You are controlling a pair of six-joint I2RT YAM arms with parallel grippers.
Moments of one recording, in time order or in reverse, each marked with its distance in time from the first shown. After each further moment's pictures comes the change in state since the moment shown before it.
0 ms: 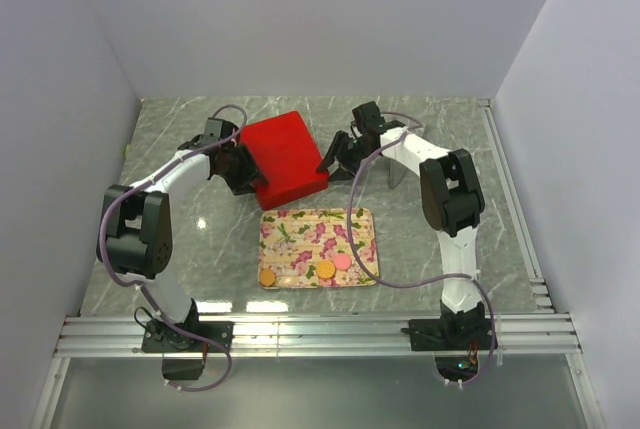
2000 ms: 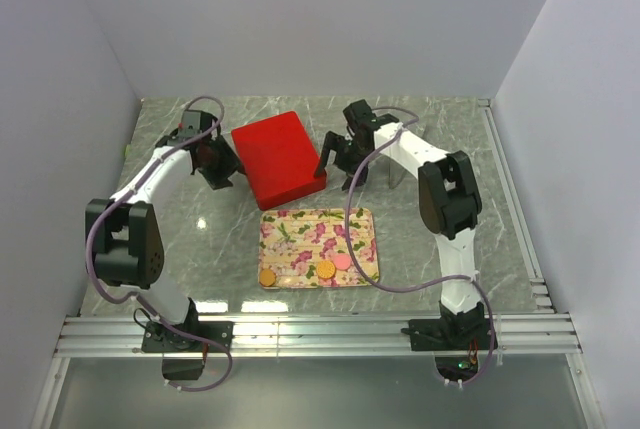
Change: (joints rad) left arm 0.091 -0.085 0.034 -0.126 -0.116 0.019; right arm 0.047 -0.007 0.097 -0.230 0.178 -0.128
